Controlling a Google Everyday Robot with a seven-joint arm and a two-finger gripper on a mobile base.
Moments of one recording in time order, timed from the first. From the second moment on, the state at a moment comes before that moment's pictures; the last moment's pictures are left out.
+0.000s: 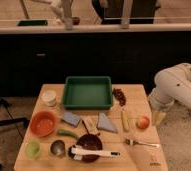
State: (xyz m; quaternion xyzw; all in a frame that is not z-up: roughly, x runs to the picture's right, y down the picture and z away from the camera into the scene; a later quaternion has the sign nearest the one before) arm 0.286 0.111 0.683 -0.28 0.02 0.02 0.96
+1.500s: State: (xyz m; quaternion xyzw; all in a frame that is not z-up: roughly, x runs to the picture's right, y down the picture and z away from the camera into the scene) arm 0.209 0.072 0.724 -0.35 -0.03 0.16 0.92
